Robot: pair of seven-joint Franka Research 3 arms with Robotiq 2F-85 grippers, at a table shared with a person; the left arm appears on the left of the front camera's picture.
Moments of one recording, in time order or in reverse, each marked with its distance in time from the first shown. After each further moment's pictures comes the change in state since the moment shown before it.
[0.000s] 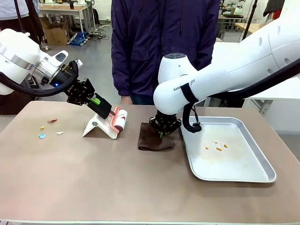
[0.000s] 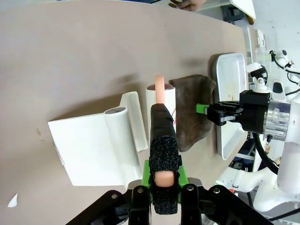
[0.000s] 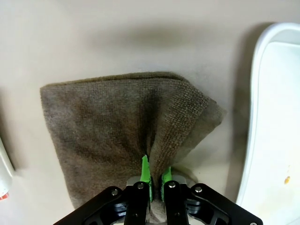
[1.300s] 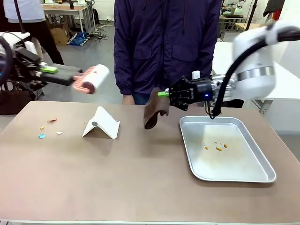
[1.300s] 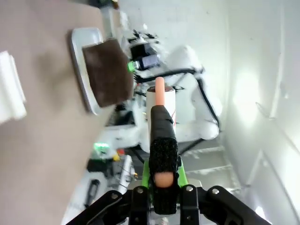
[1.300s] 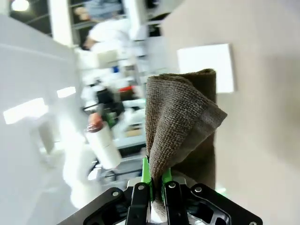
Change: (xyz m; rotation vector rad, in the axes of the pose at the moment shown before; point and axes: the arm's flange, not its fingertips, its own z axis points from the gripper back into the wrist) left arm -0.076 0.038 0.133 -0.778 0.096 -0.007; right arm -0.017 -0.137 0.086 1.373 0.177 -0.104
